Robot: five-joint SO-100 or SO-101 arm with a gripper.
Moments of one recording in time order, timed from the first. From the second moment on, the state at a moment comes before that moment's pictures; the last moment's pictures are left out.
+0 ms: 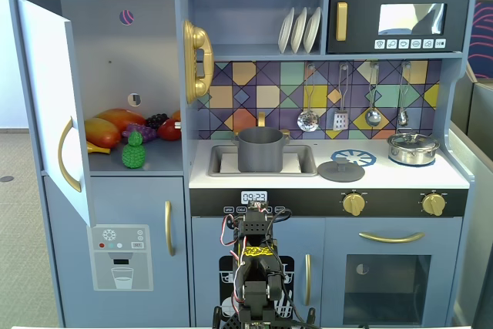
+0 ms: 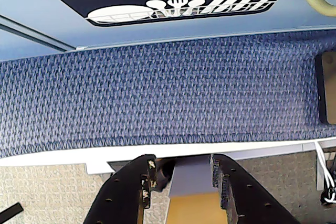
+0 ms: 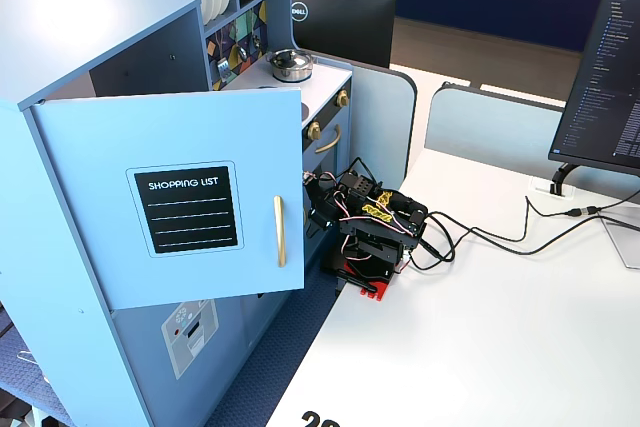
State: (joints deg) arm -1.4 182.5 171.1 78.1 -88.7
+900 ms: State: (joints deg) arm -51.2 182.0 150.5 49.3 -84.6
